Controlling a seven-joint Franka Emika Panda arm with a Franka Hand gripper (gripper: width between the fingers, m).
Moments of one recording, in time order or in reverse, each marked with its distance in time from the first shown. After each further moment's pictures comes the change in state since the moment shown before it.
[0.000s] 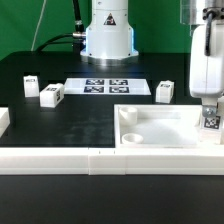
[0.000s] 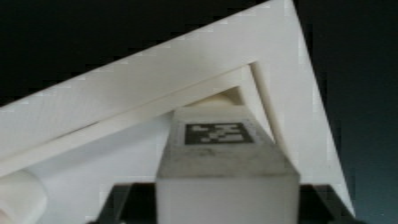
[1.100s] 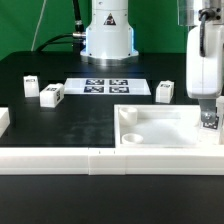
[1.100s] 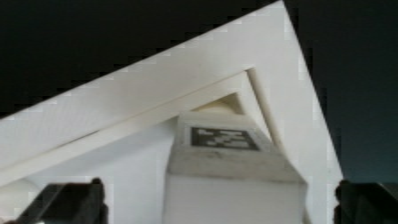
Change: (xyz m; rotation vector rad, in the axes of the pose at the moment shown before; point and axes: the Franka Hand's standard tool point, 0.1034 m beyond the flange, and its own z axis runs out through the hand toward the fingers) arm 0.000 -0.001 0.000 0.001 -0.021 -0.064
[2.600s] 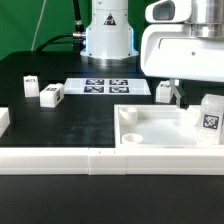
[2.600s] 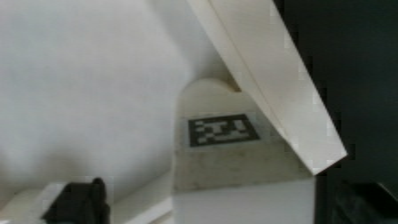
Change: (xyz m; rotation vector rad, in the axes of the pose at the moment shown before) arm 0.001 -0.003 -0.001 -0.036 0.041 -1.341
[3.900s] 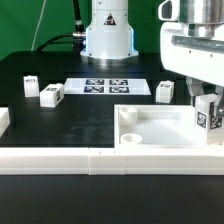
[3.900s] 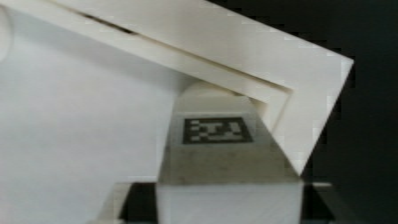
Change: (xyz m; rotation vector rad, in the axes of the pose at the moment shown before) arm 0.000 0.003 0.000 0.011 -0.003 0.891
